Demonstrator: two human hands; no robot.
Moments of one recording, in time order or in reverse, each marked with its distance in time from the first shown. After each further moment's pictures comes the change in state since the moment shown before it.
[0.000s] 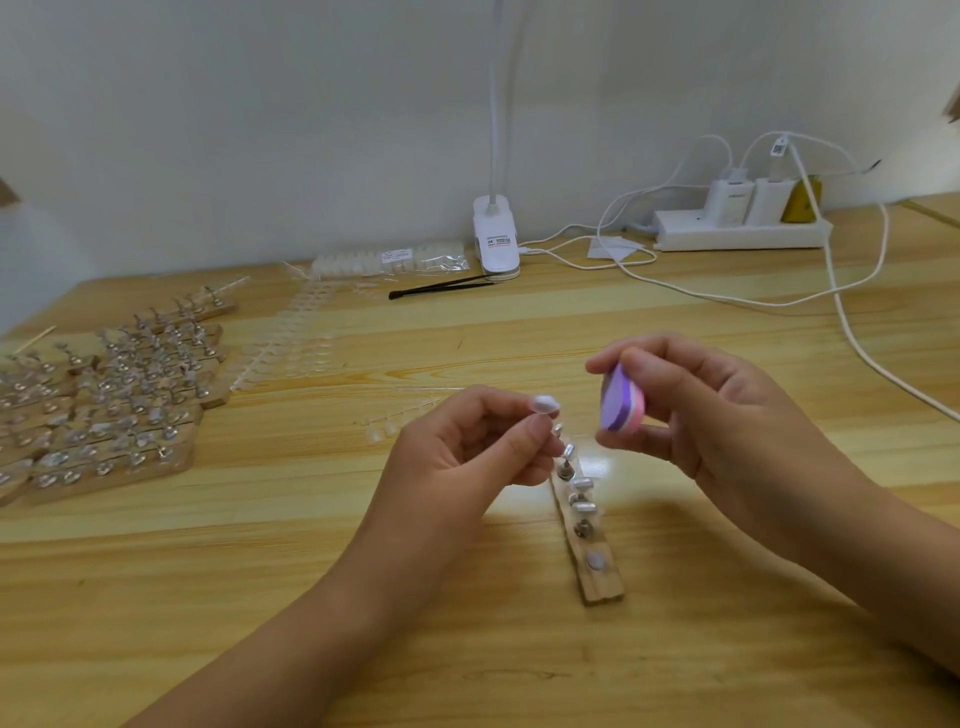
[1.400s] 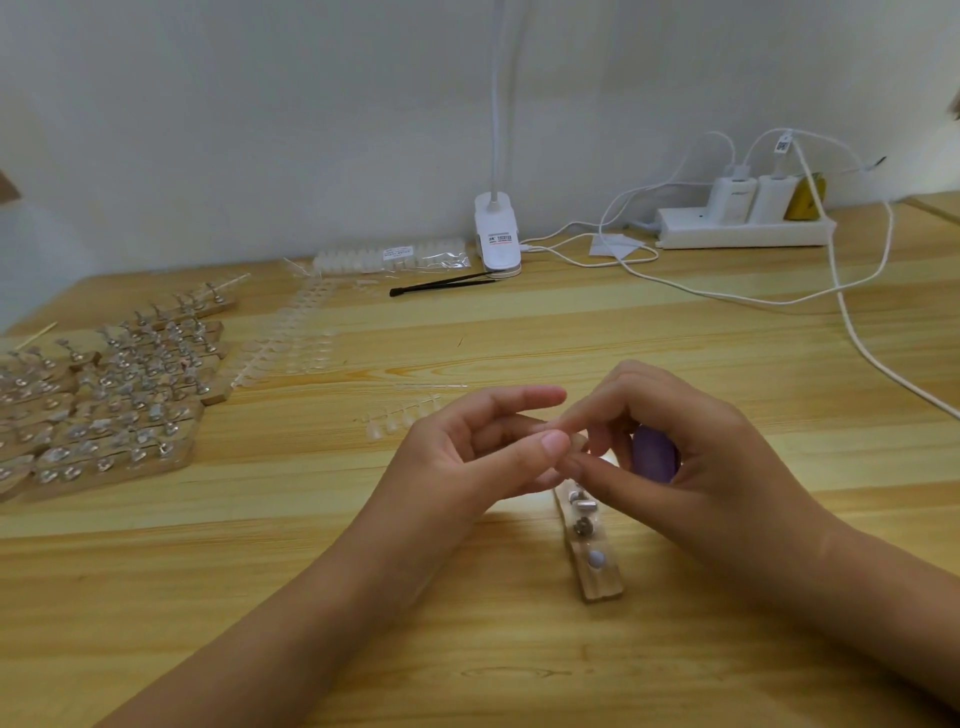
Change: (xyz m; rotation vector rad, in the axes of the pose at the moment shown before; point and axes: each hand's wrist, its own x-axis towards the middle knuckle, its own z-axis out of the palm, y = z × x) left_hand 0.001 0.010 -0.001 -0.149 -0.127 -0.158; right_hand -0.009 0.018 0.006 -0.786 -0.099 -0.538
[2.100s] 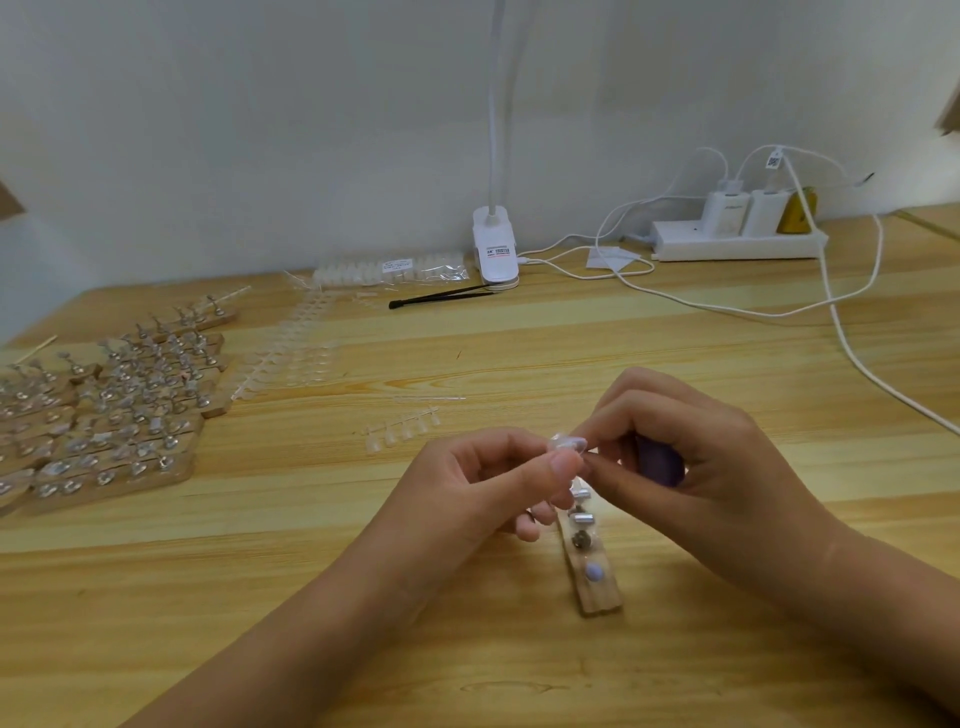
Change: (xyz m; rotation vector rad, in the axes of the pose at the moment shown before) left_hand -0.002 0.003 0.003 0.118 -0.062 -0.099; right_hand 0.003 -0.002 -0.007 -0.115 0.007 -0.048
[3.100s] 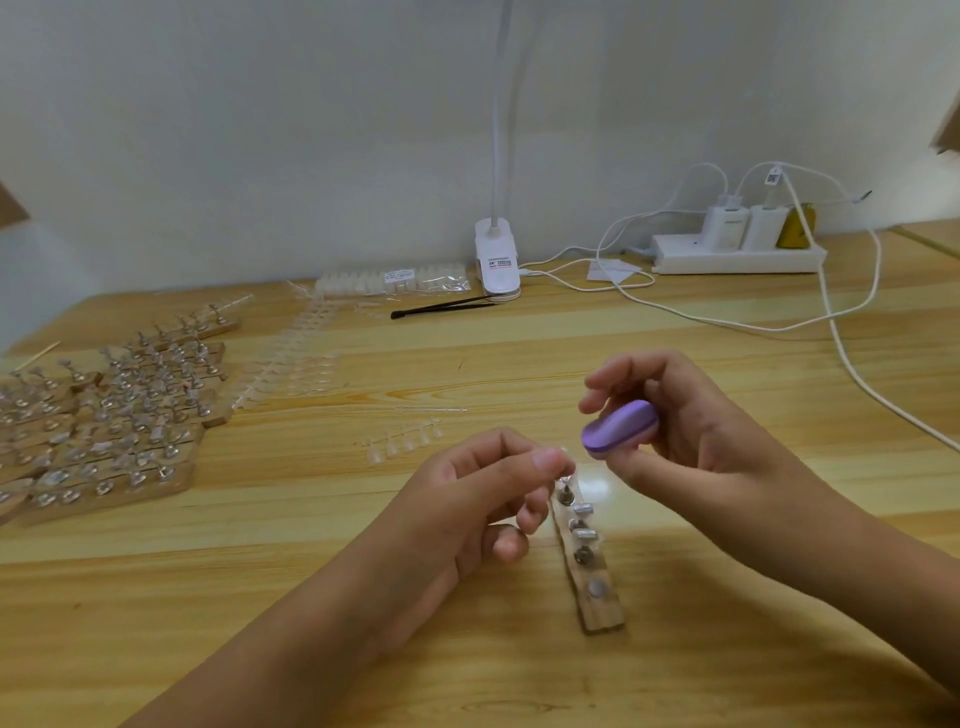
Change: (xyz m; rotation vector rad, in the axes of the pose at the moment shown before) left_hand 0.003 0.001 -0.004 -0.279 -0.056 -0.105; right_hand 0.004 0.003 -0.009 0.448 -0.077 0.342
